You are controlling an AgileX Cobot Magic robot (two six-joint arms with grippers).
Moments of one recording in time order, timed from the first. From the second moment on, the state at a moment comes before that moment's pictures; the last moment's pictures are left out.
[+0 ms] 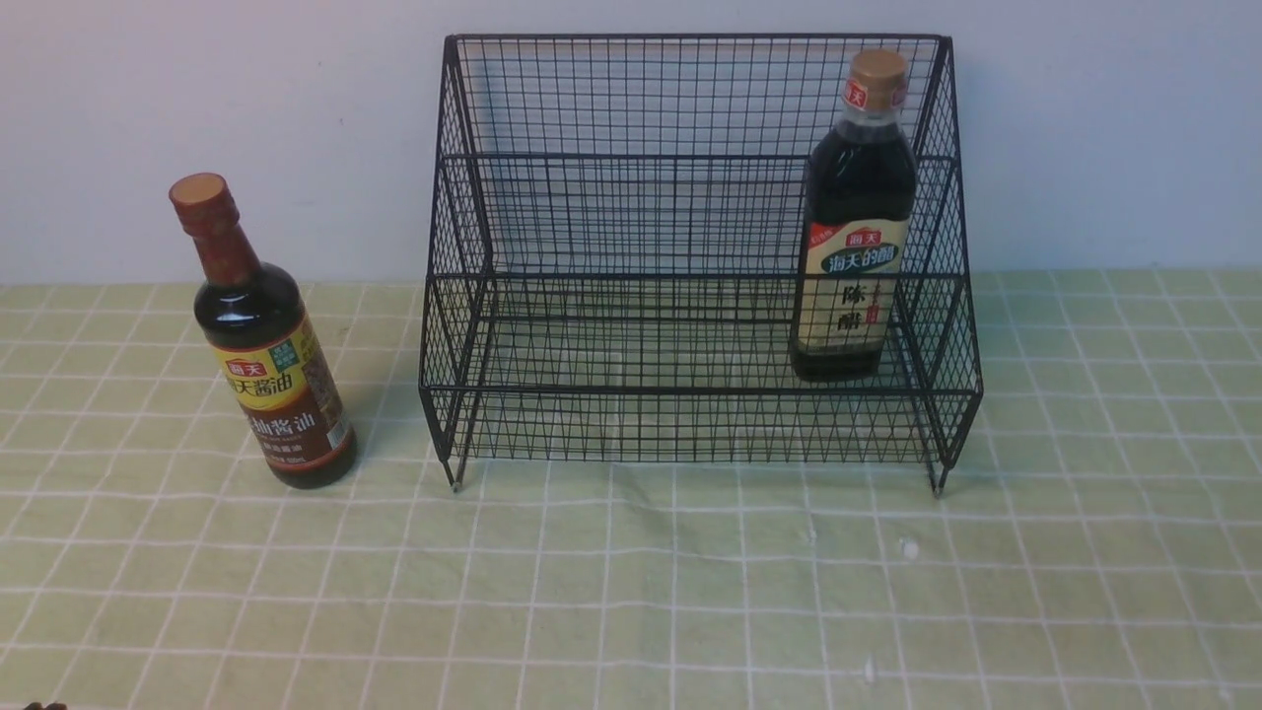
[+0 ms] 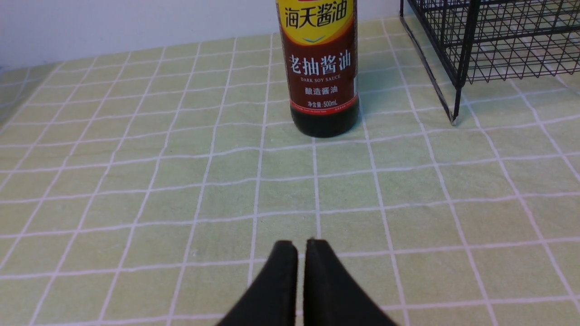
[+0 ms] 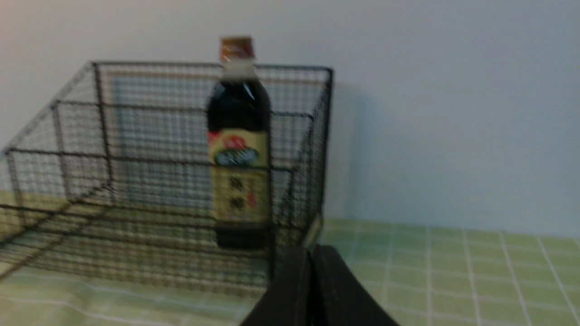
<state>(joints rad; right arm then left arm) 0.19 -0.01 -0.06 -0.20 0.26 0.25 -0.01 -0.01 0.03 0.01 0.39 0.05</state>
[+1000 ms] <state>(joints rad) 0.00 -0.01 0.02 -0.19 0.37 0.29 -0.01 -0.01 0.03 0.01 0.38 0.05</state>
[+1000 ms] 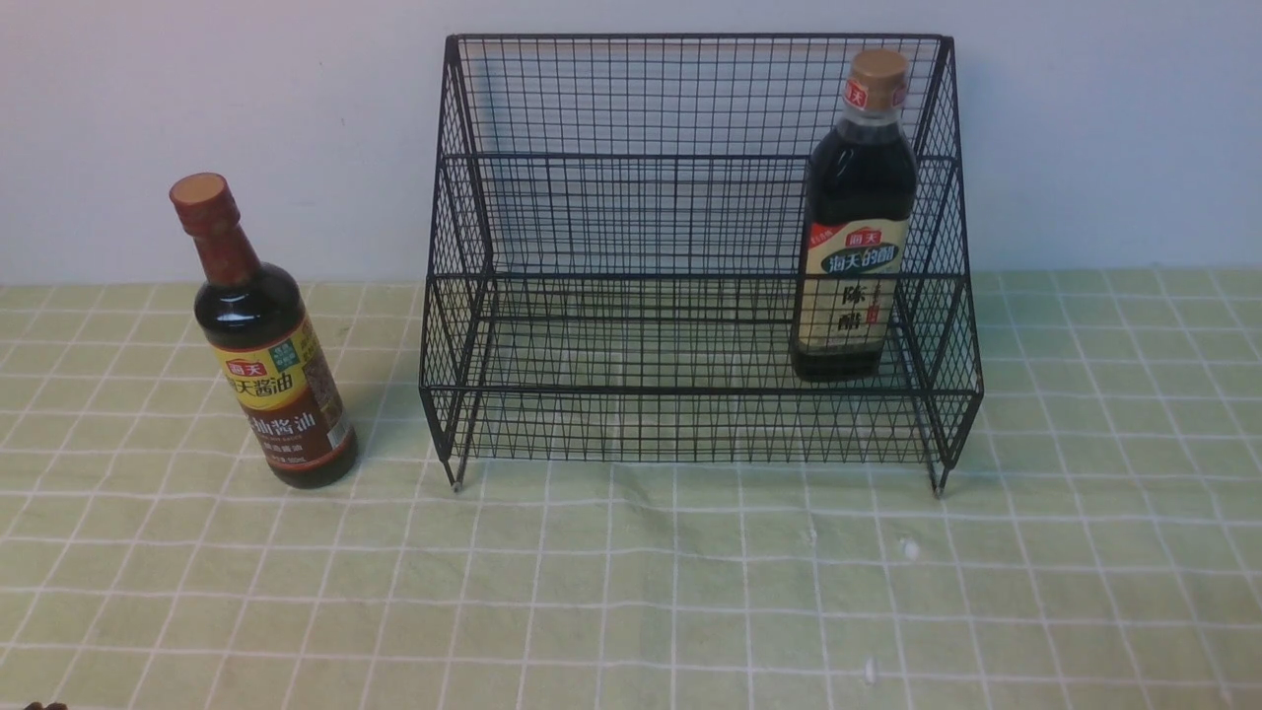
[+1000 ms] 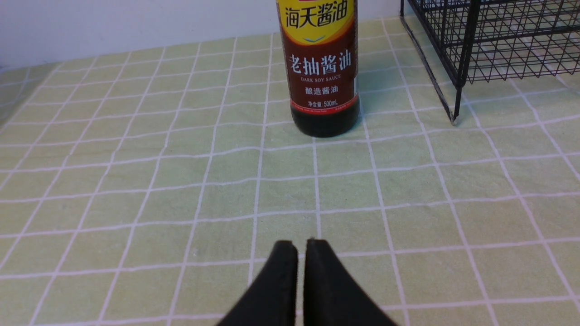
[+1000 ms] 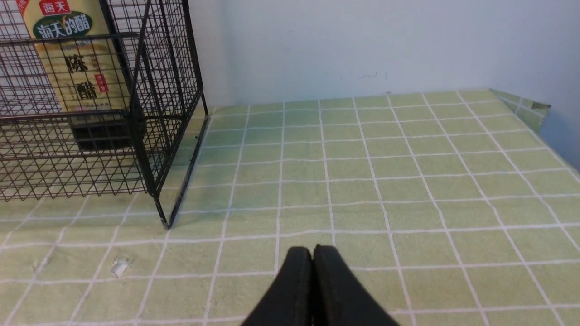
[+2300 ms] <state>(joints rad) 0.00 -0.01 0.02 -0.19 0.37 0.29 -0.01 0.17 -0.12 -0.11 -0.34 -0.09</state>
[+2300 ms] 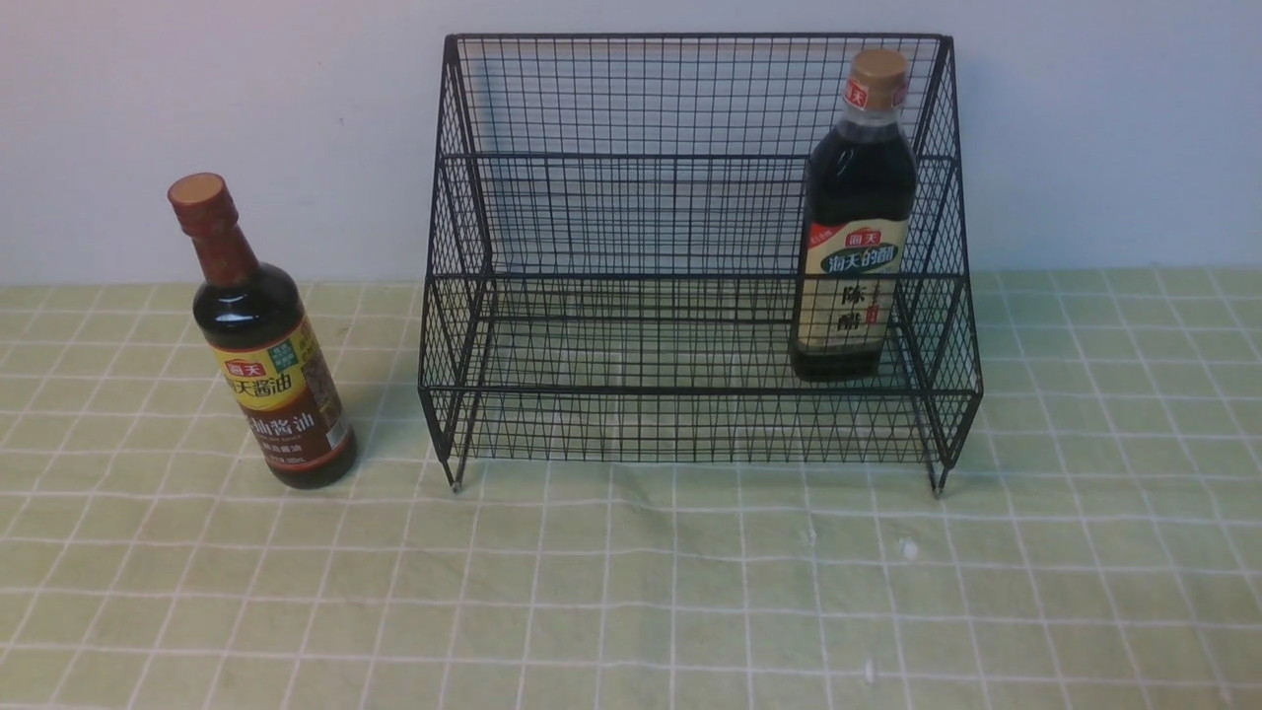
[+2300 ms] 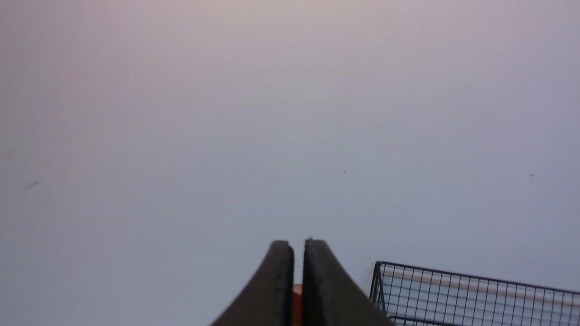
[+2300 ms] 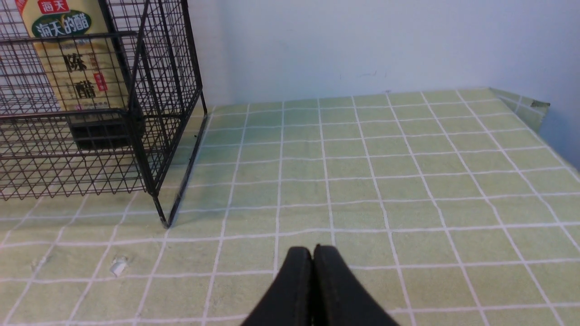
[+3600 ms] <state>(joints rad) 0.00 -0.01 0.02 -0.19 0.38 0.29 -0.01 1.55 -0.87 0.19 -0.40 -0.28</state>
